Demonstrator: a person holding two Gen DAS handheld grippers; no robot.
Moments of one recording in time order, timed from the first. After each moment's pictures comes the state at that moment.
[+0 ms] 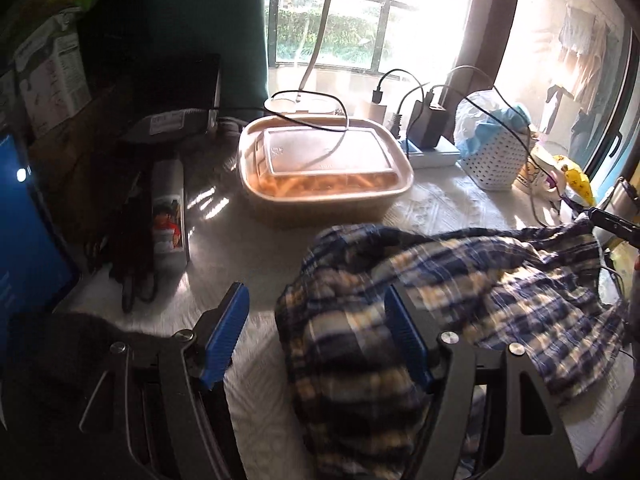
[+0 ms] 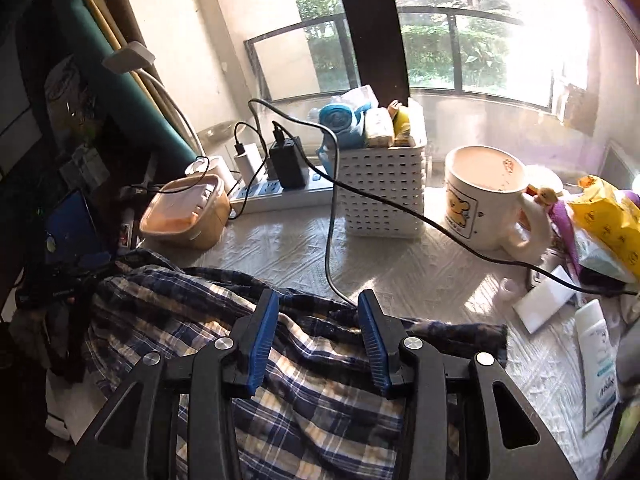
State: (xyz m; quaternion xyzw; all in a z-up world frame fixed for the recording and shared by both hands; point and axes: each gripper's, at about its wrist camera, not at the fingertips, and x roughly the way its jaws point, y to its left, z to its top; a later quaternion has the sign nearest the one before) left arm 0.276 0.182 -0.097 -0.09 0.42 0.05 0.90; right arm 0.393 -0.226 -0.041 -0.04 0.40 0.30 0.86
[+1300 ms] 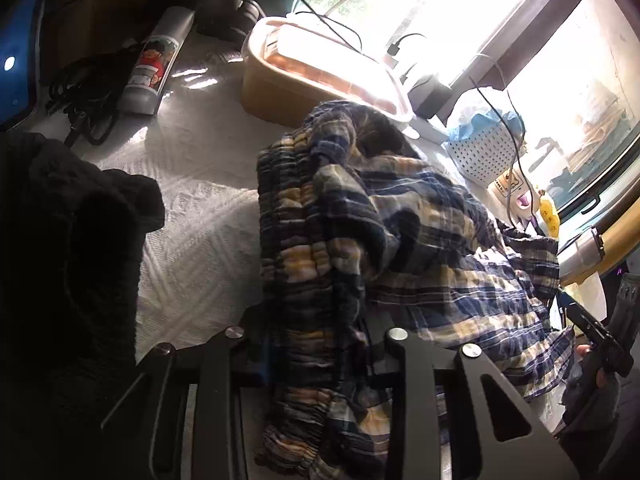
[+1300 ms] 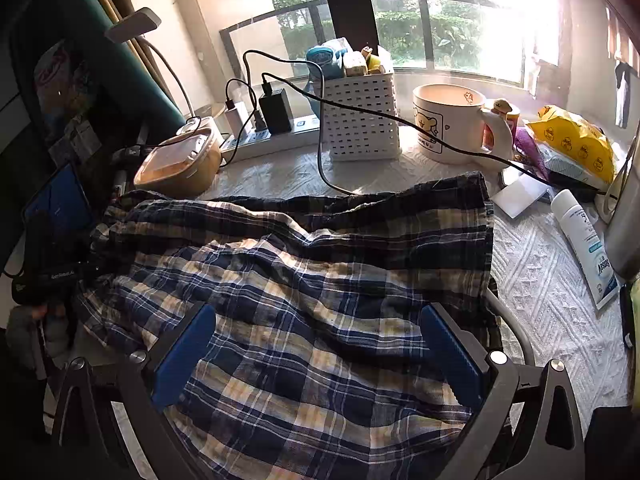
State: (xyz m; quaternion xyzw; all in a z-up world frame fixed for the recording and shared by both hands) left arm 0.257 0.169 -0.157 -0.26 0.44 0.01 0.86; right arm 0.319 -0.241 -0.085 -0.04 0.43 0.26 0.87
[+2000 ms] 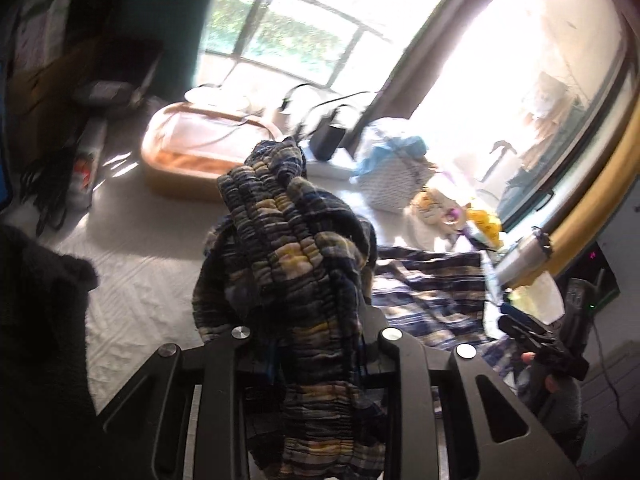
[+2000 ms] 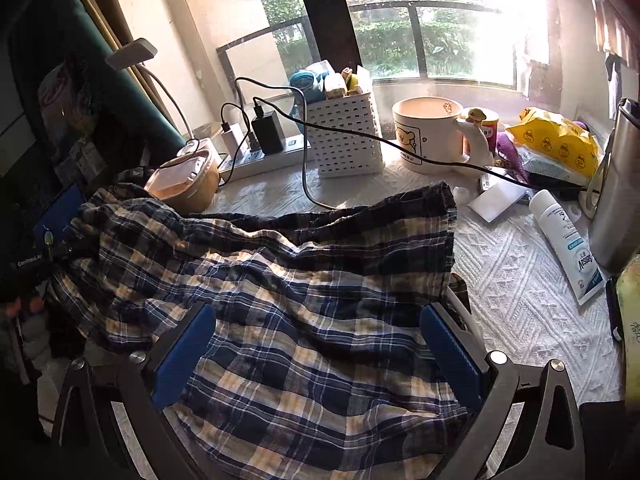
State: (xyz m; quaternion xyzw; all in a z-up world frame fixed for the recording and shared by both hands) left arm 0.257 0.102 -0.062 -0.23 0.38 -0.05 0.89; right arm 0.313 -0.270 -0.068 -0.01 0.41 0.25 0.88
